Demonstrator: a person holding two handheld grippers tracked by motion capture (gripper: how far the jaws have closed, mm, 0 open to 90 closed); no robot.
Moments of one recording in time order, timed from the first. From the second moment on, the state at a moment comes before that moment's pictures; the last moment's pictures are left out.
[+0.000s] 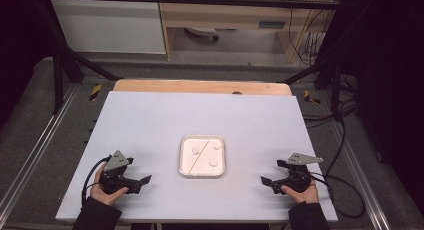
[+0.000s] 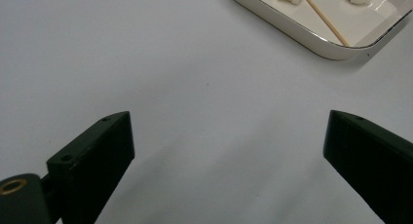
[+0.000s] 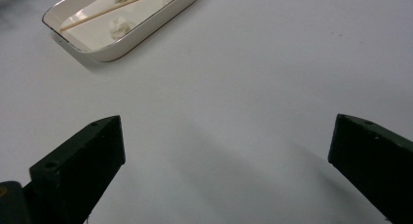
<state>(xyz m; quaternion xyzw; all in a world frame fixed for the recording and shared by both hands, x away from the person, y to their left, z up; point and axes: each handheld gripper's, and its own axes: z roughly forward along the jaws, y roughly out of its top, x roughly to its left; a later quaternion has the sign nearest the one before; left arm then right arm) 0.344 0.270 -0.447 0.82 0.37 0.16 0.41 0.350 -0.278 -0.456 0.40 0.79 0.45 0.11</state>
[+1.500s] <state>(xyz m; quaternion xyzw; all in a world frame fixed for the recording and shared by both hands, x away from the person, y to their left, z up) 0.343 0.241 -0.430 0.82 0.37 0.17 0.40 0.351 -0.277 -0.457 0.40 0.80 0.44 0.10</state>
